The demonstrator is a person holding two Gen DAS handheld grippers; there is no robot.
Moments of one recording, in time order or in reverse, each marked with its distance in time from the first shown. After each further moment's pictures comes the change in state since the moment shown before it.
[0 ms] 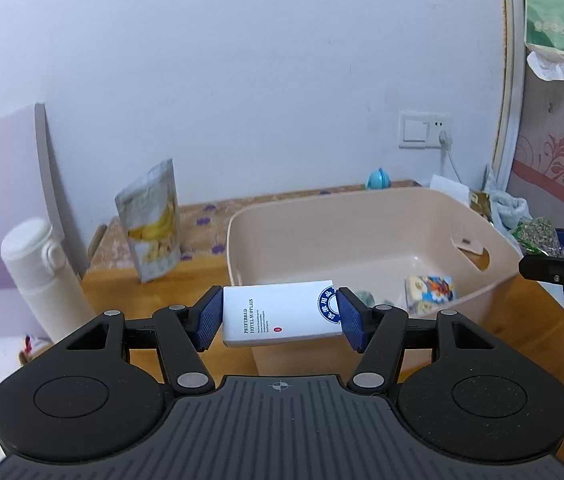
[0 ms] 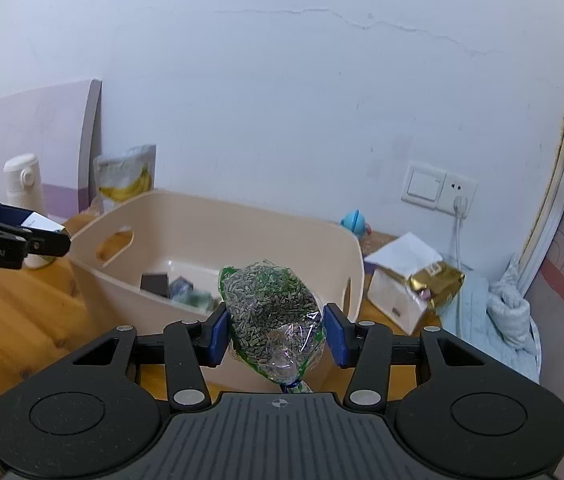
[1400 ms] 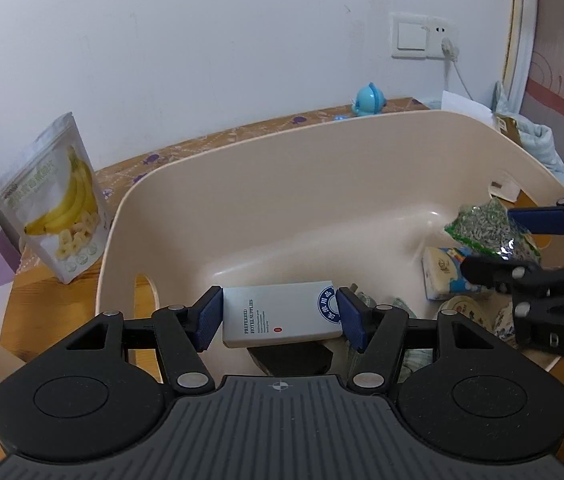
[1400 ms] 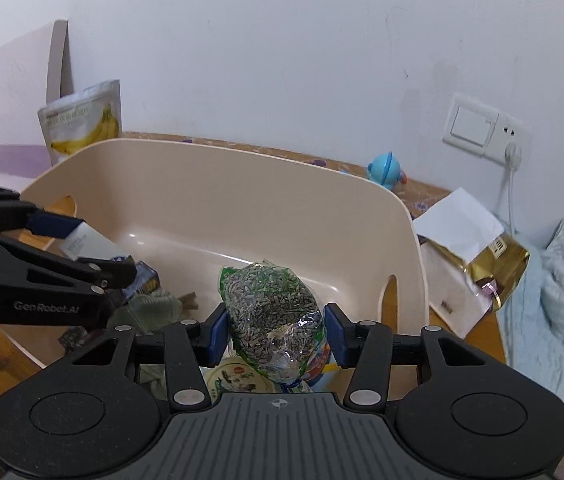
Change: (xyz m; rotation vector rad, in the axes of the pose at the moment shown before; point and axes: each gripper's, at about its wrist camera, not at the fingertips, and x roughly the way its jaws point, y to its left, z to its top) left arm 0.152 -0.041 0.021 0.097 0.252 -0.027; right arm 0.141 -0.006 0.016 0.008 0.240 0.038
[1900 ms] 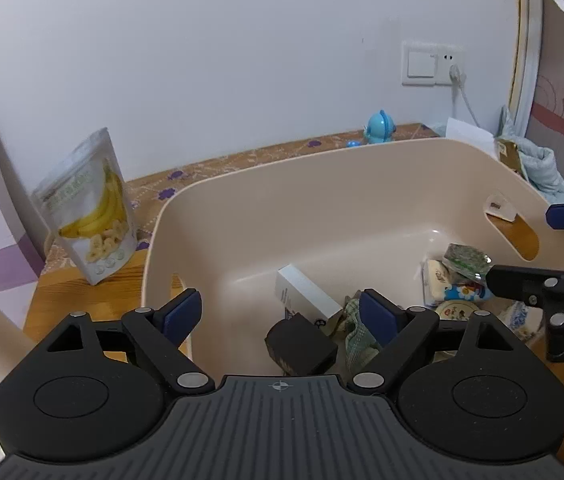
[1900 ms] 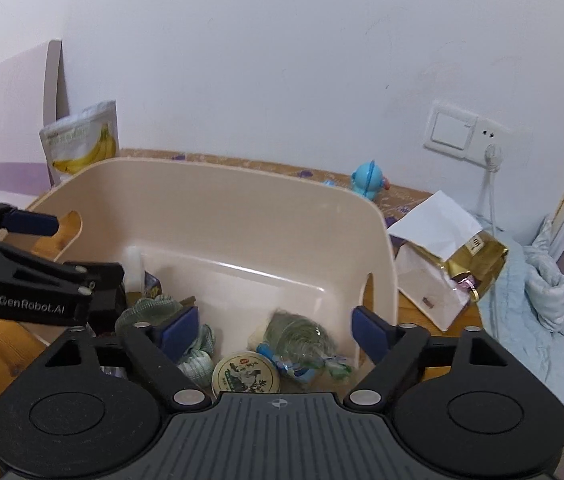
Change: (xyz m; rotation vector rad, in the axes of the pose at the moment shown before) left arm -0.039 0.003 -0.007 -0.029 -0.069 0.040; right arm -0.037 -0.006 -0.001 0.055 -0.050 -0.020
